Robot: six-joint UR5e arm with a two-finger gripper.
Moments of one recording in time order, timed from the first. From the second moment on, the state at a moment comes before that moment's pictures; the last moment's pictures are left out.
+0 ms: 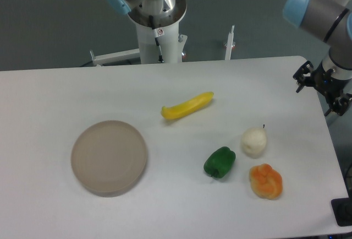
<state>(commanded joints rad) 2.66 -2.06 -1.28 -1.35 1.60 1.71</state>
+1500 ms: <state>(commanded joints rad) 2.43 -1.85 -1.78 -1.24 1.51 1.51</state>
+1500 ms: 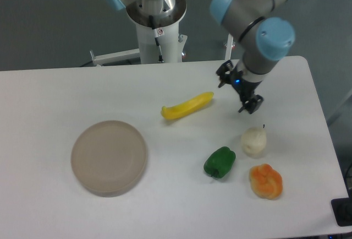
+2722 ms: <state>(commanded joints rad) 2.36 -1.86 -2.05 -0.97 1.46 1.32</state>
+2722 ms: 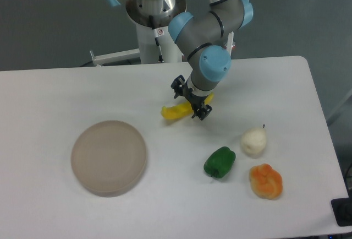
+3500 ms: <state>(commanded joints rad) 2.37 -1.77 -1.91 -1.01 1.48 1.27</state>
